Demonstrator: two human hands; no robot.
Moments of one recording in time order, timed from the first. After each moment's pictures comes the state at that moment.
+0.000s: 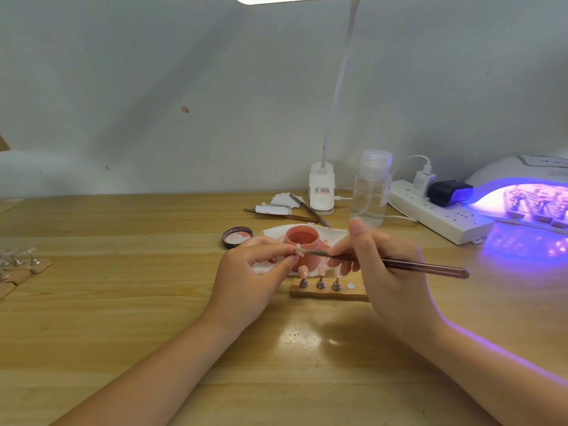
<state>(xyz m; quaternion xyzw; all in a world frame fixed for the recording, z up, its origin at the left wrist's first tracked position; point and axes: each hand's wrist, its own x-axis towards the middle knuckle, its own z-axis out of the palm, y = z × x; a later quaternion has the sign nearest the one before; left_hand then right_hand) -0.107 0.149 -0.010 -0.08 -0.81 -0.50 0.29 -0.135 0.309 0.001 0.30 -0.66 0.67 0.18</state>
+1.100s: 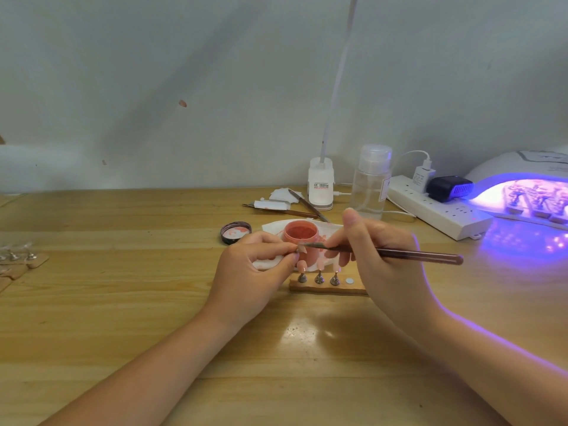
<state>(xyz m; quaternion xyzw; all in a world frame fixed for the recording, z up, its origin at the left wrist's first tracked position) -0.106 0.150 -0.011 -0.08 -0.83 -0.48 0.28 -0.140 0.307 0.003 0.32 -0.66 0.65 0.19</state>
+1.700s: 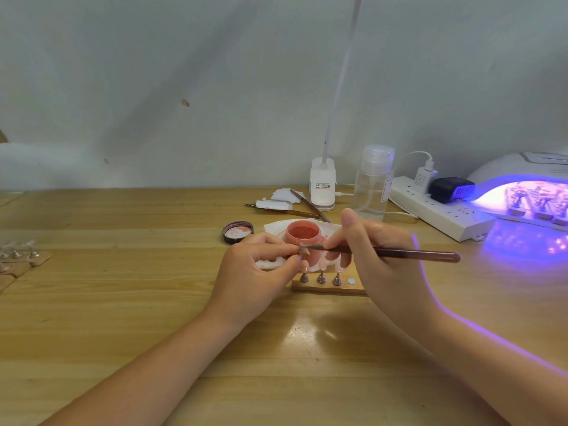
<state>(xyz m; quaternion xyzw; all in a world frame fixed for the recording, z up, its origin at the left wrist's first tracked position) -0.105 0.152 -0.010 -0.06 -0.82 -0.50 0.27 -0.139 0.305 0.004 0.33 -0.66 0.65 0.19</state>
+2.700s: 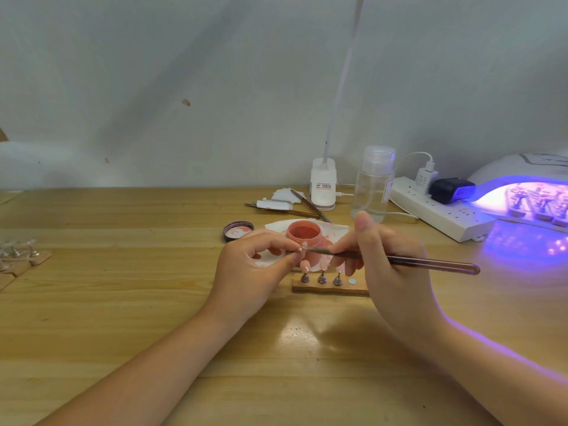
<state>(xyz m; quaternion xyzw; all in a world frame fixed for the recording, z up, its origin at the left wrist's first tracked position) -0.106 0.148 -0.009 -0.09 -0.81 -0.50 0.30 -0.128 0.305 0.004 0.29 -0.66 0.67 0.18</state>
